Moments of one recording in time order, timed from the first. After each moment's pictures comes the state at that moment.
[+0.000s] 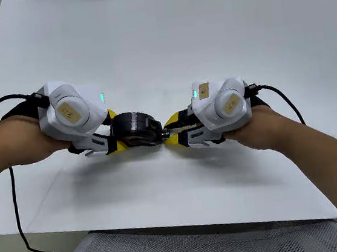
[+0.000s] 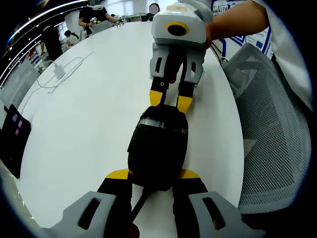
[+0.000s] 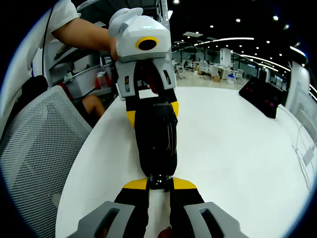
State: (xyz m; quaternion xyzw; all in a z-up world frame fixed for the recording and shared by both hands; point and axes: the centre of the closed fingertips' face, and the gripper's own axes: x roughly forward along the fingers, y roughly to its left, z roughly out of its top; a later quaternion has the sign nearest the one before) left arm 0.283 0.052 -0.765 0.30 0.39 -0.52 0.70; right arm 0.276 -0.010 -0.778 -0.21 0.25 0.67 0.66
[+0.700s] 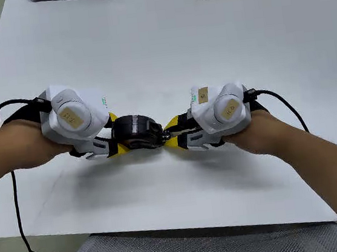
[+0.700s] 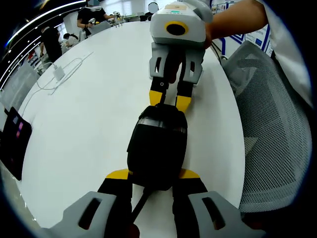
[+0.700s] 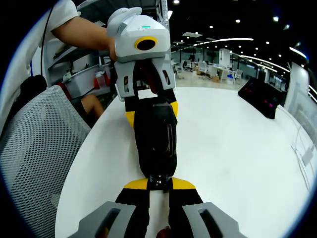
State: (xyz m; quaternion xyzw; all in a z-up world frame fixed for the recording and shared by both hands) left arm 0.284 0.052 -0.765 0.31 0.39 -0.52 0.69; right arm 0.277 -0.009 -0.778 -0.21 0.25 0.67 0.67
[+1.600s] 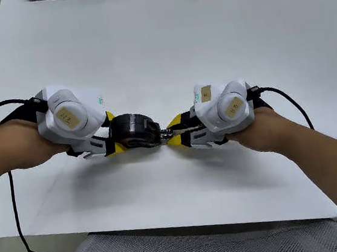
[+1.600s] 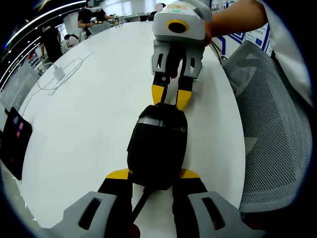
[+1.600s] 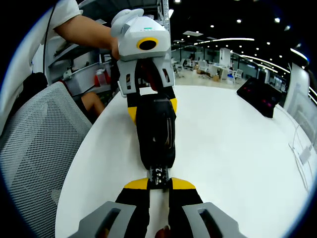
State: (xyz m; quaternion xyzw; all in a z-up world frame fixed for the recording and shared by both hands) left arm 0.284 0.053 -0.766 0.31 0.38 -0.52 0.70; right arm 0.278 -0.022 -0.778 -0.22 0.26 0.67 0.67
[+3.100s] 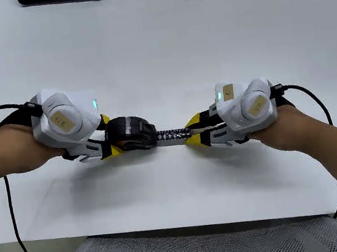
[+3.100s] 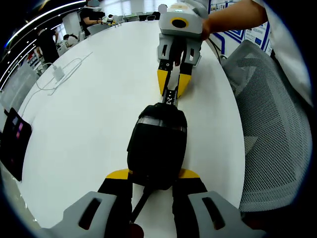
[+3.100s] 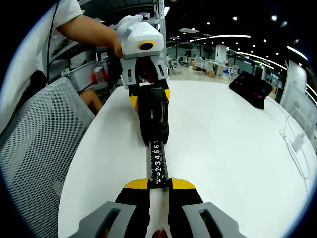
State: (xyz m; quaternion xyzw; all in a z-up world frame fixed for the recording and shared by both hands) left arm 0.284 0.052 -0.765 0.32 0.39 -0.52 0.69; right arm 0.279 -0.066 -0.777 -0.23 0.27 0.65 0.67
